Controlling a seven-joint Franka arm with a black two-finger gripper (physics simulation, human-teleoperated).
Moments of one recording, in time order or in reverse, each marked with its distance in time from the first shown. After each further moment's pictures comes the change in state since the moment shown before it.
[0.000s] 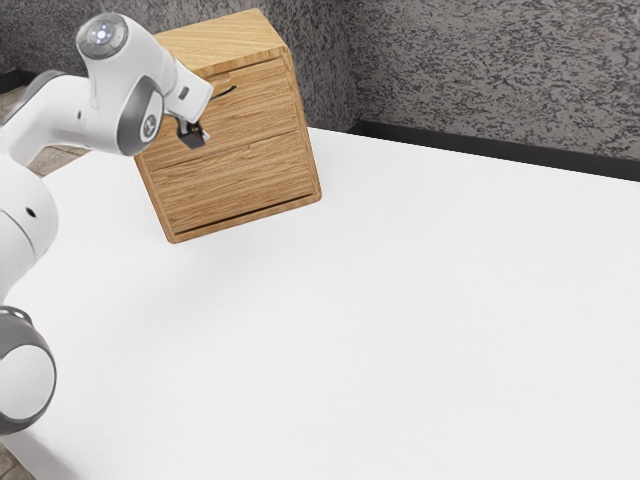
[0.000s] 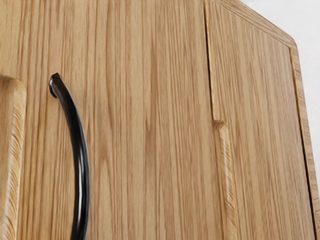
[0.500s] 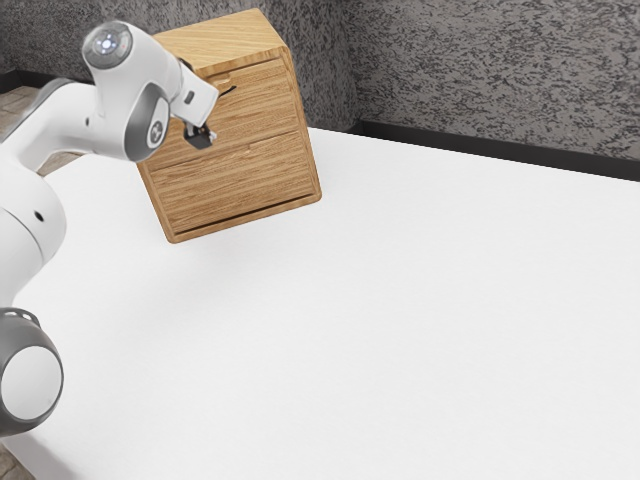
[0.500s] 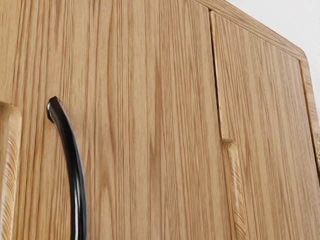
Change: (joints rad) arm 0.002 0.033 -0.012 0.020 -0.002 0.047 0.013
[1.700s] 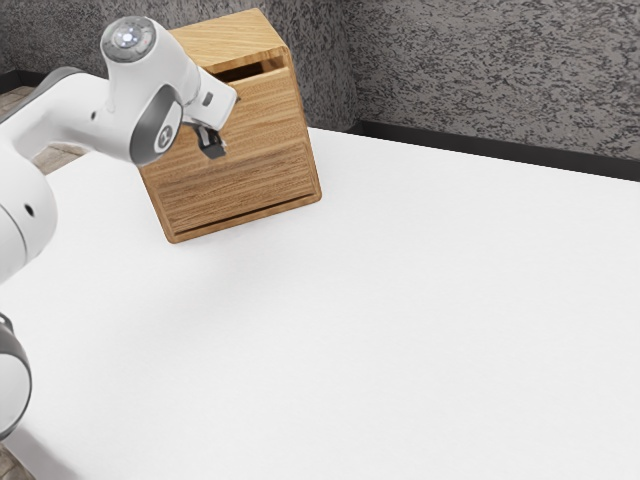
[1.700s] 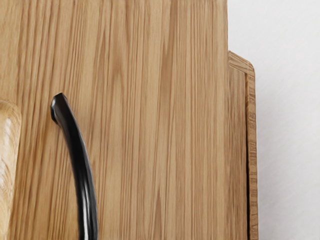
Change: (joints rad) arm -0.137 -0.211 0.152 -0.298 0.007 -0.006 -0.198
